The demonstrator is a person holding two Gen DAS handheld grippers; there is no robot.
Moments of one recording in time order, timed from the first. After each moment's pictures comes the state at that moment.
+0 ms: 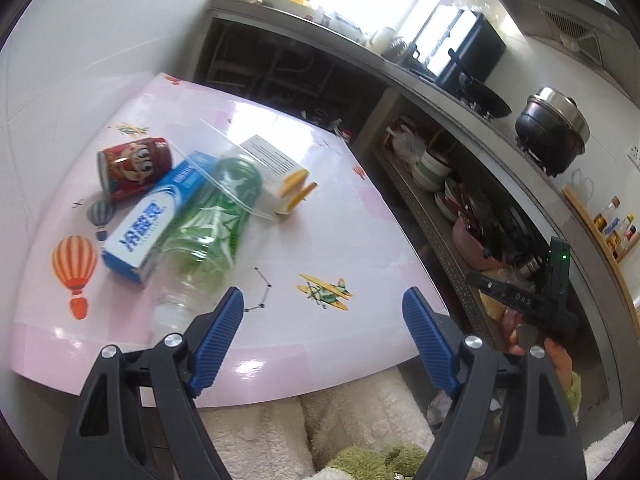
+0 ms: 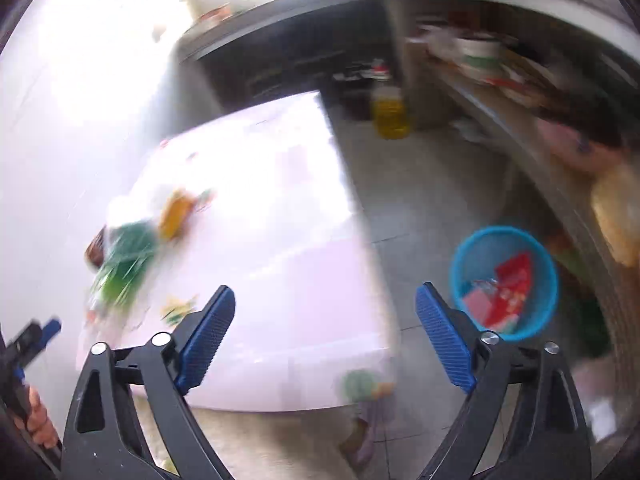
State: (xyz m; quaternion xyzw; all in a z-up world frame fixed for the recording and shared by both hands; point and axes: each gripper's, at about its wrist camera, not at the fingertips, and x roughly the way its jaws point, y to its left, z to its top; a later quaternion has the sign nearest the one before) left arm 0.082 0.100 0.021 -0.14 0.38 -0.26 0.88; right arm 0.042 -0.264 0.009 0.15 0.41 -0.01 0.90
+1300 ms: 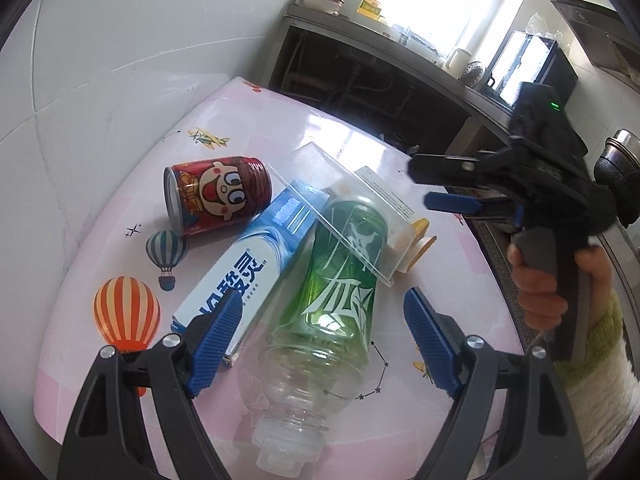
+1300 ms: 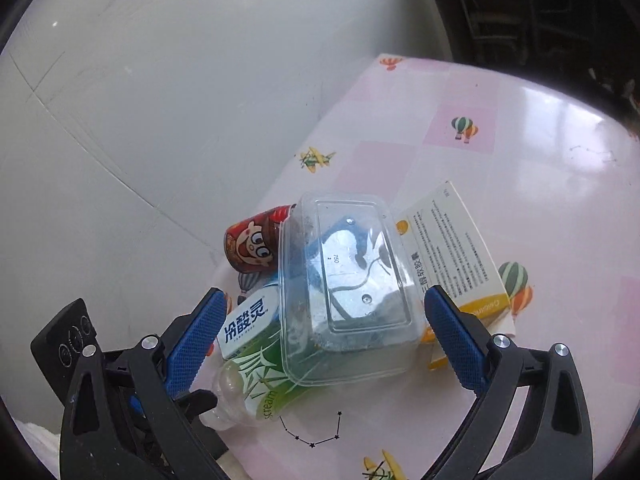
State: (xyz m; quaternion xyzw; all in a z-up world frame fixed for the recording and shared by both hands) left arm 0.172 0.138 -0.018 -0.14 0.38 -0.14 0.90; right arm 0.264 -0.066 0.028 0.08 0.49 0.33 0.80
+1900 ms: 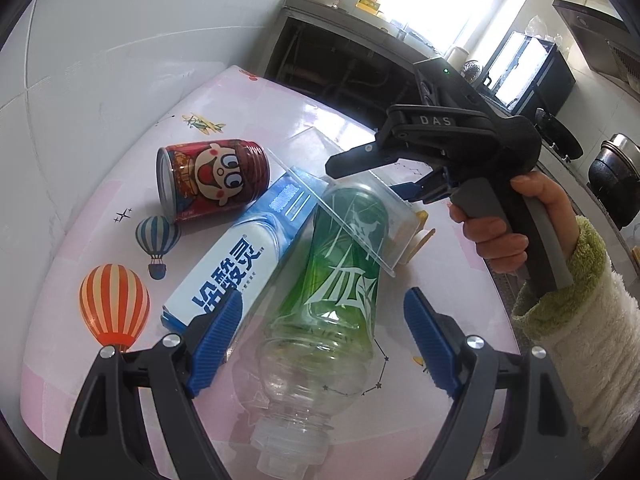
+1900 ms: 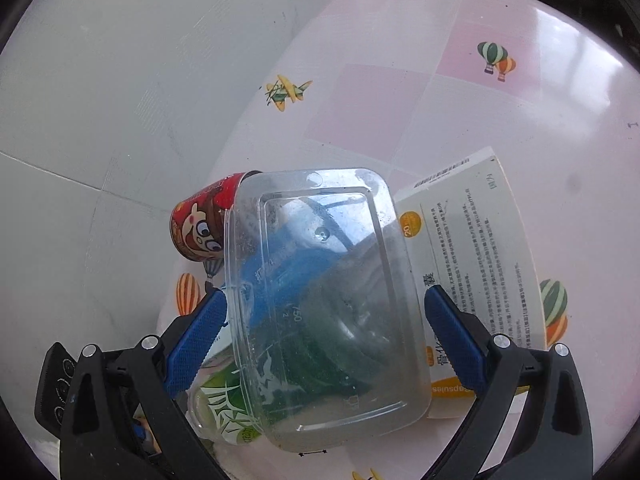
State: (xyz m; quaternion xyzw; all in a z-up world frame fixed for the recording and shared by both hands) left arm 0.176 0.143 -0.031 -0.16 0.39 -0.15 0.89; right arm 0.325 -0.013 -0.018 0.04 0.62 0.32 0.71
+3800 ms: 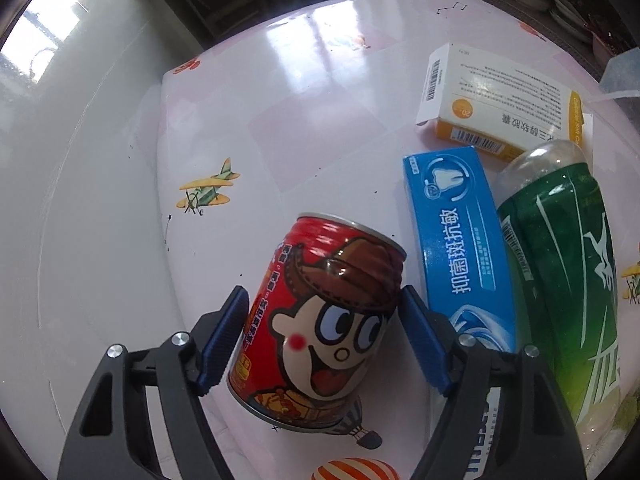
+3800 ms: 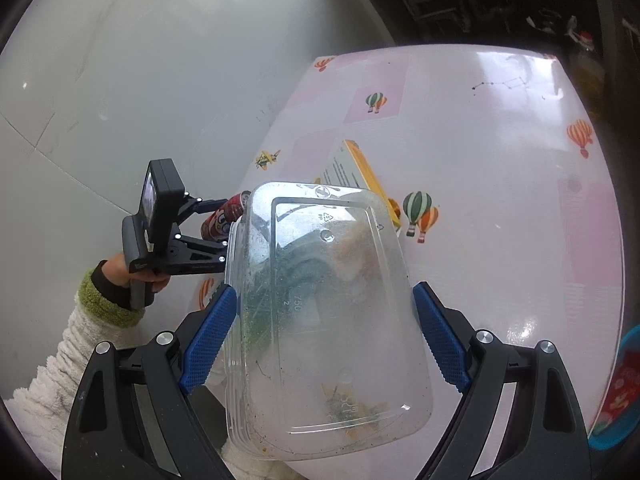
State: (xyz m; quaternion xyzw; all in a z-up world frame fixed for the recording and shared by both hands) left arm 0.350 0.125 -0.061 0.28 0.52 -0.15 0.79; right arm 0.219 -0.166 0.022 0.18 0.50 0.28 0.80
